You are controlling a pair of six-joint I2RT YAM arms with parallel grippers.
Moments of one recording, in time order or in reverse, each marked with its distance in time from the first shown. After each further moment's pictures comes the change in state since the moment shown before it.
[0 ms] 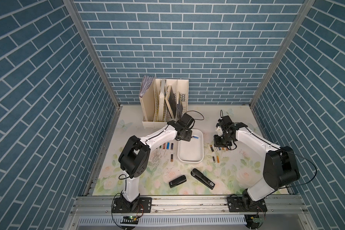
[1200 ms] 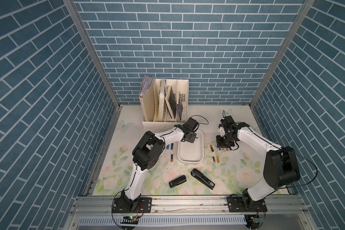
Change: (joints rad) left arm -0.010 0.221 0.044 0.178 -0.036 0.120; right arm -0.038 0.000 -0.002 -0.037 0.013 -0.036
